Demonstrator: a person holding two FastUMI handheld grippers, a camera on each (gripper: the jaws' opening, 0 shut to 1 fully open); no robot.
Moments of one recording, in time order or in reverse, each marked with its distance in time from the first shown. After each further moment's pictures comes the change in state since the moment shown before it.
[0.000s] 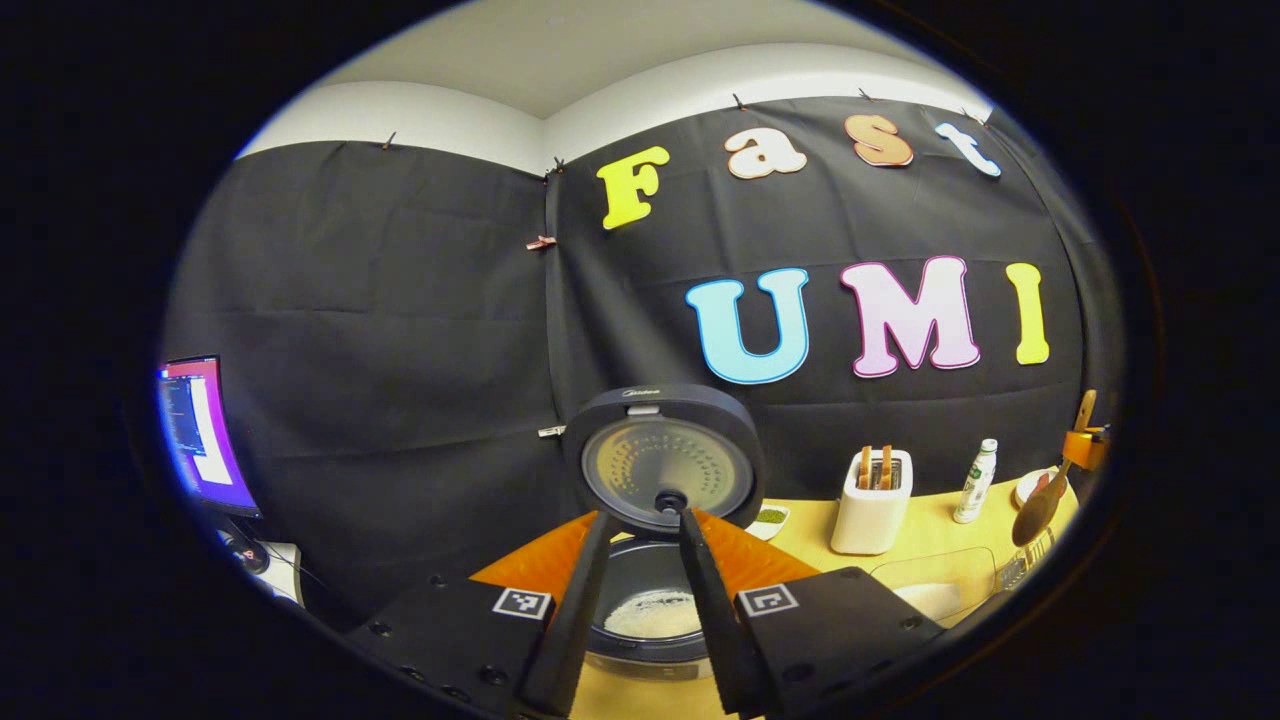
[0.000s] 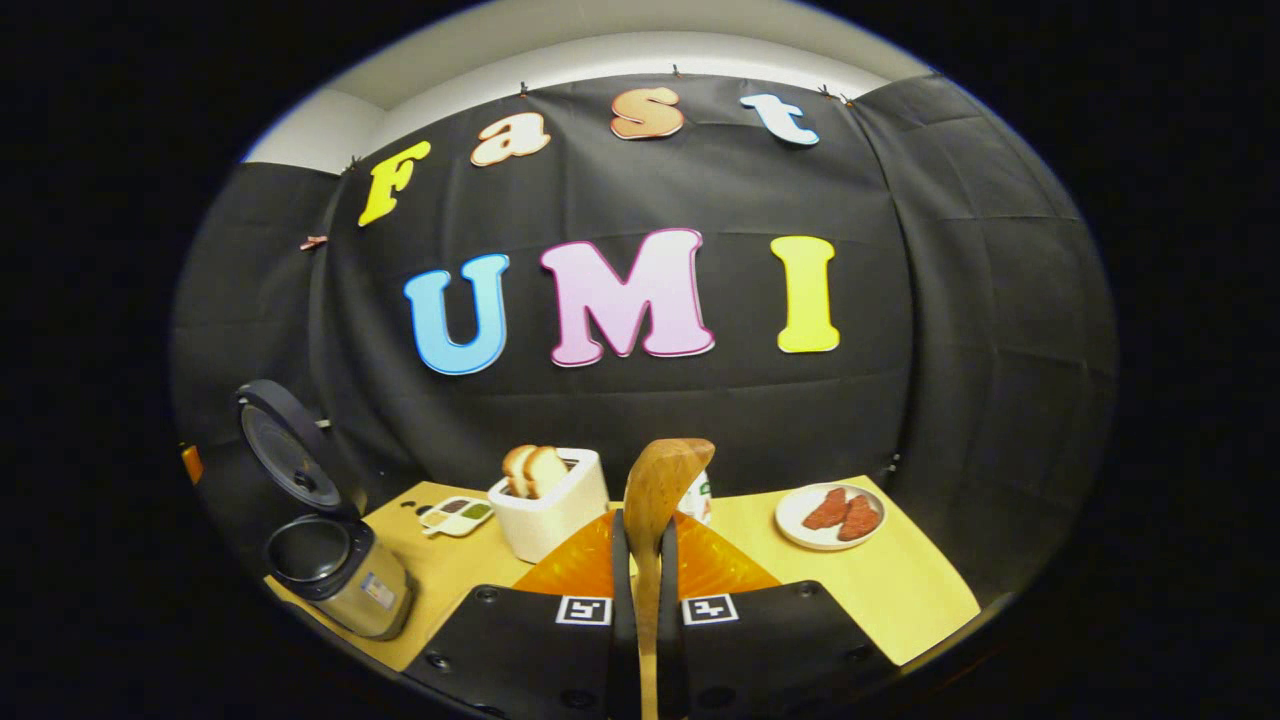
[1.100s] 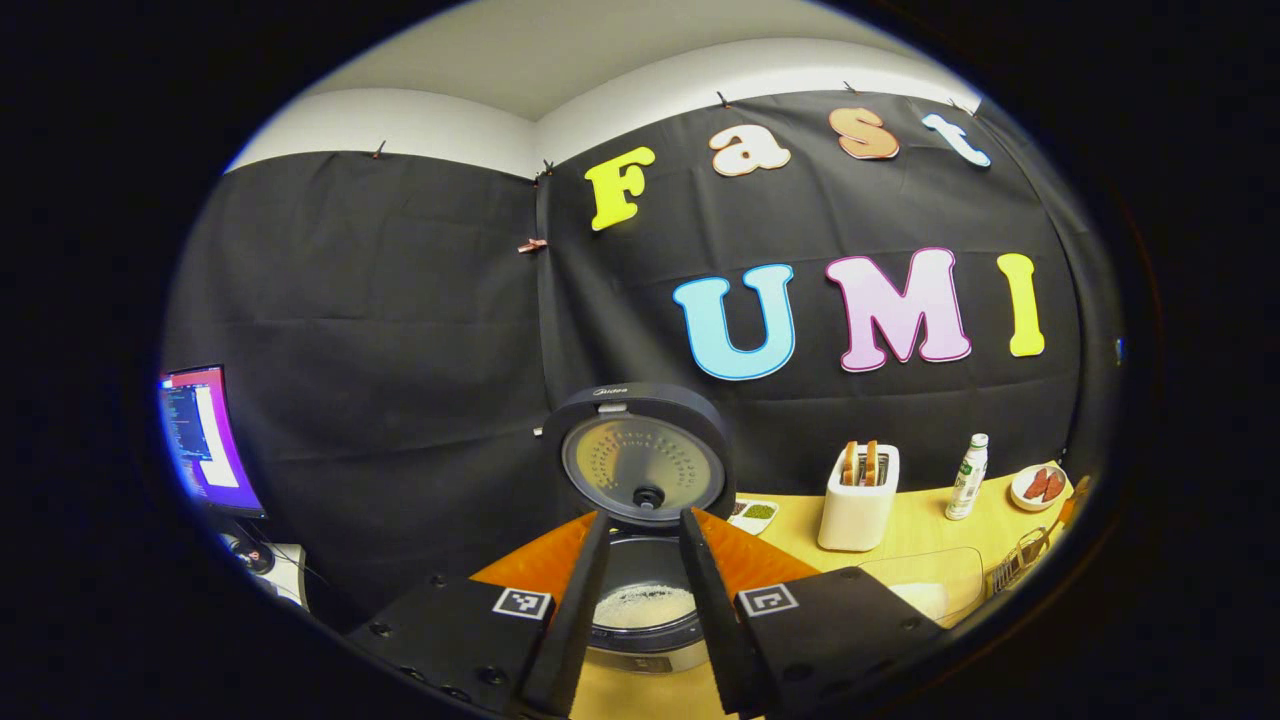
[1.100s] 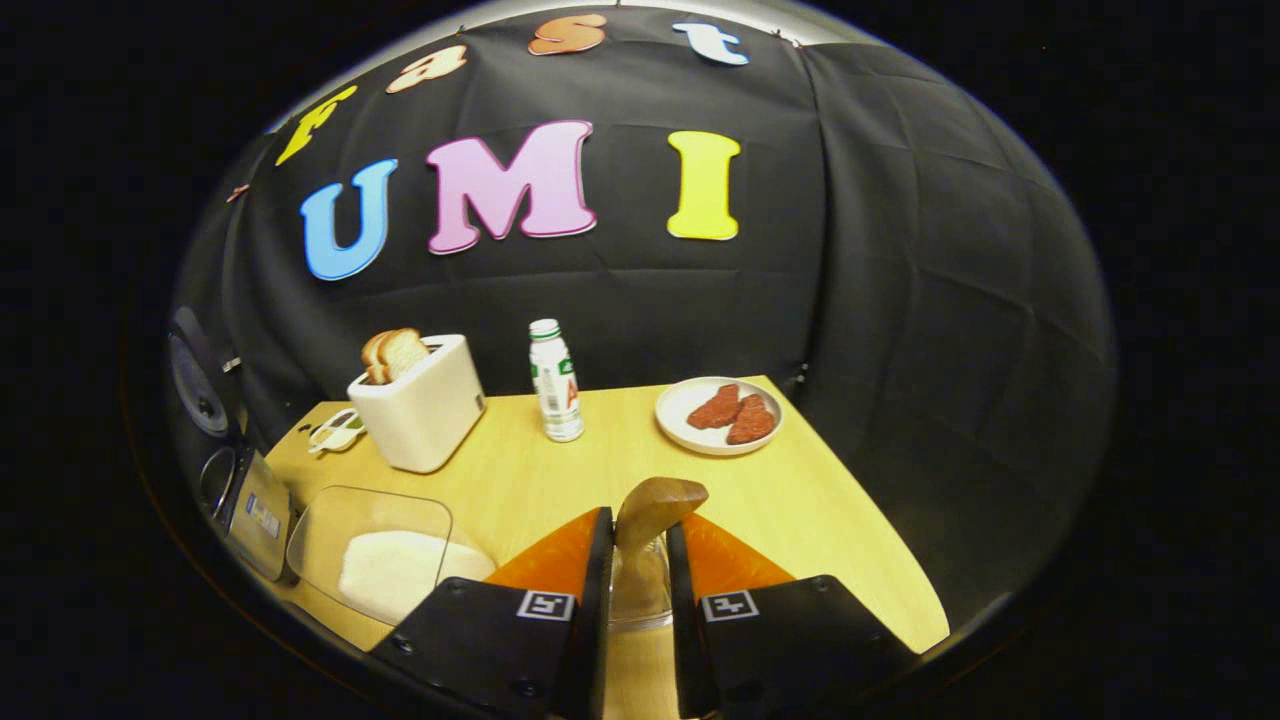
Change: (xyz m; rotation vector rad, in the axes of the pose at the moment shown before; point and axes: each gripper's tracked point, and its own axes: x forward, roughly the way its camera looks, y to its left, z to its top) left arm -0.023 -0.020 0.004 0.022 0.012 0.004; right arm -0.011 -0.110 -0.107 0.004 0.291 -0.268
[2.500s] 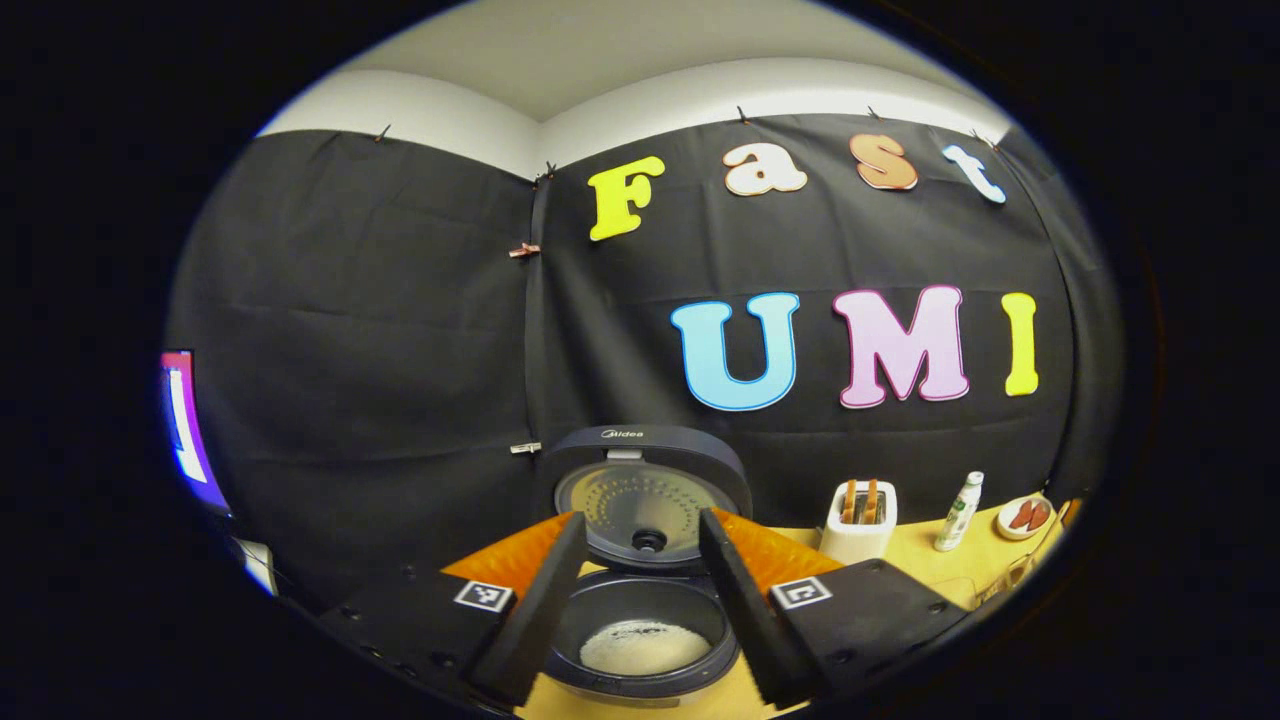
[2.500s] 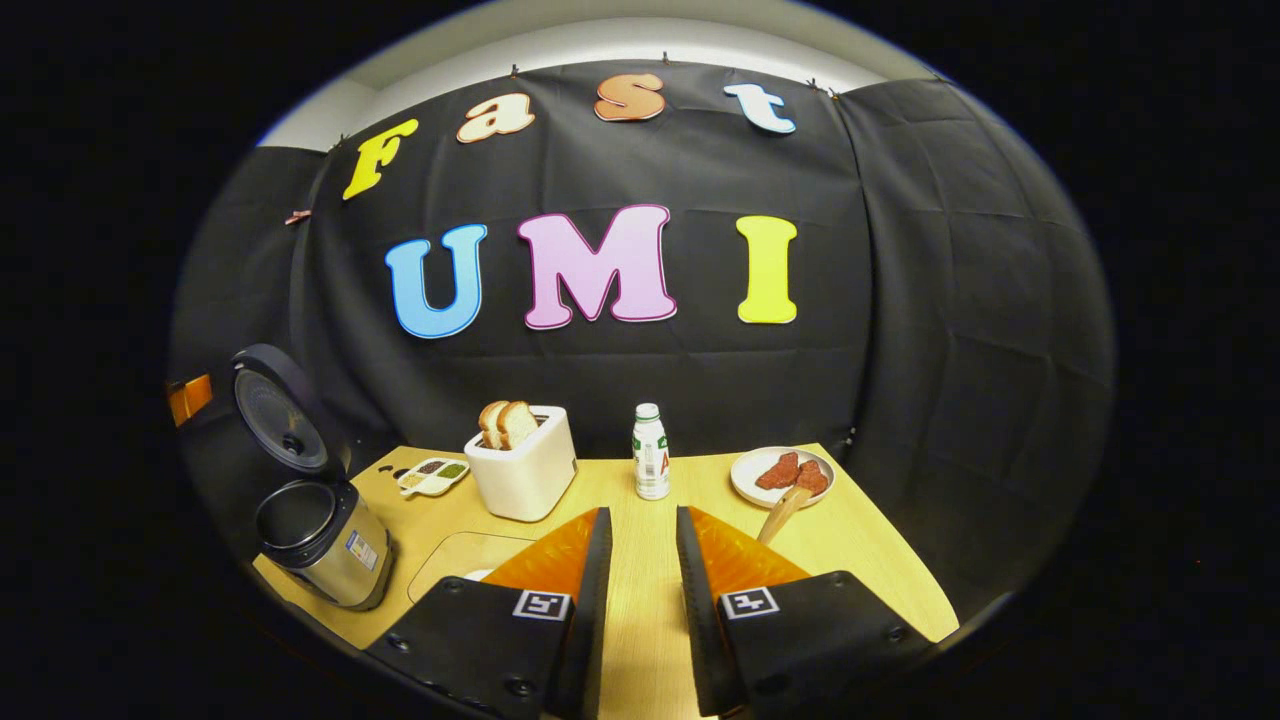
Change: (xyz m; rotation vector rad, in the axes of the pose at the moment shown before) left arm 0.062 0.026 0.039 -0.087 -0.064 -0.097; right arm -0.103 0.095 0.063 -0.027 -0.199 0.210
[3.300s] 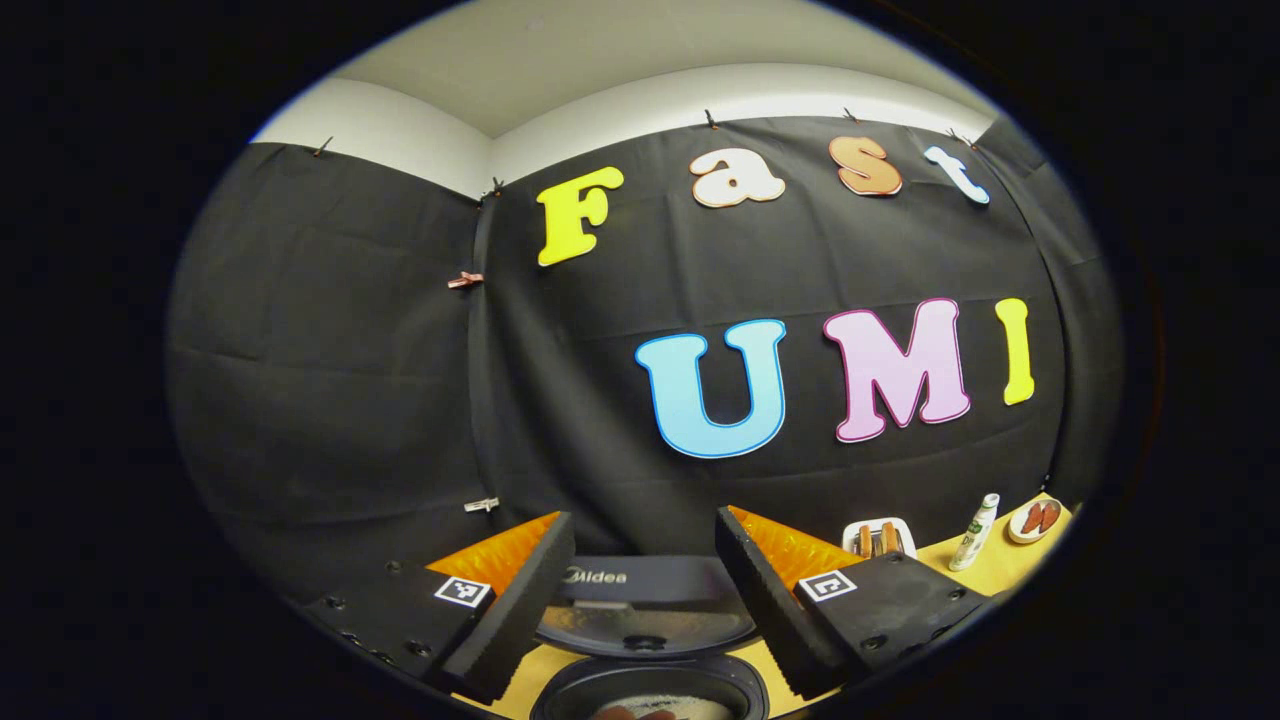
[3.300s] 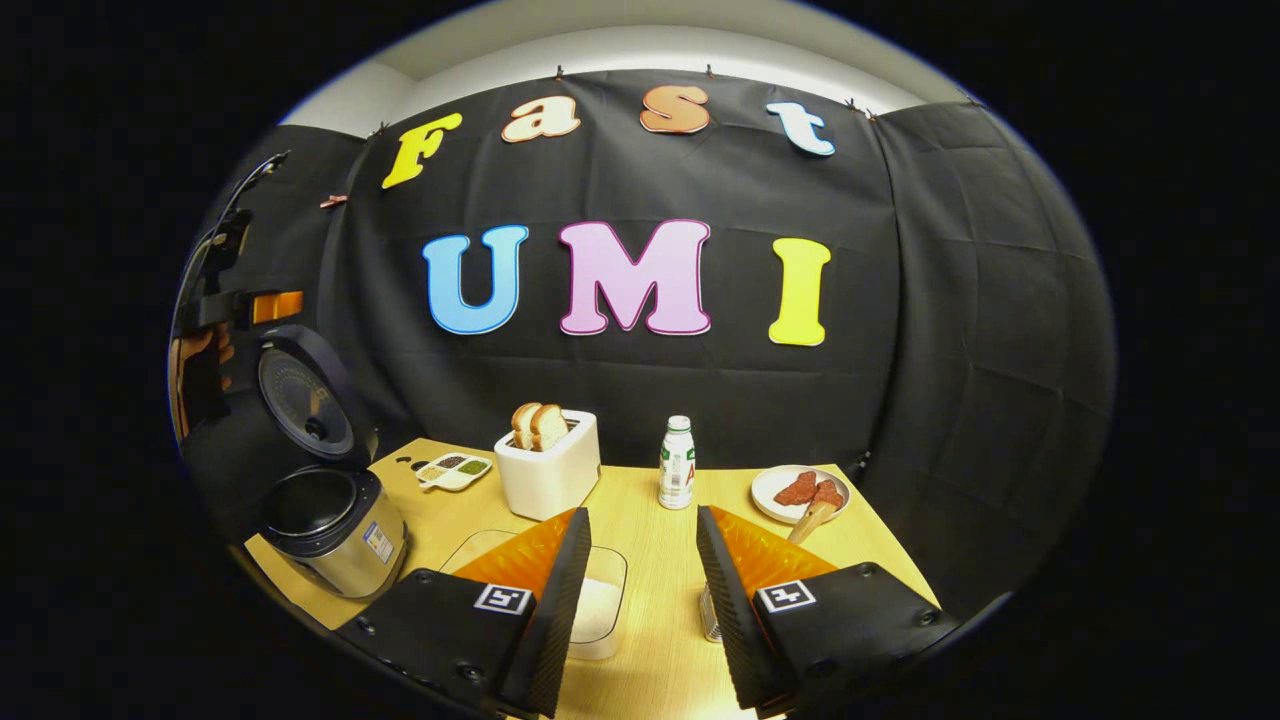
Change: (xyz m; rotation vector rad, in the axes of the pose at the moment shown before) left arm 0.145 -0.007 0.058 0.090 -0.069 -0.121; right arm -0.013 0.036 0.004 -0.066 -0.026 0.062
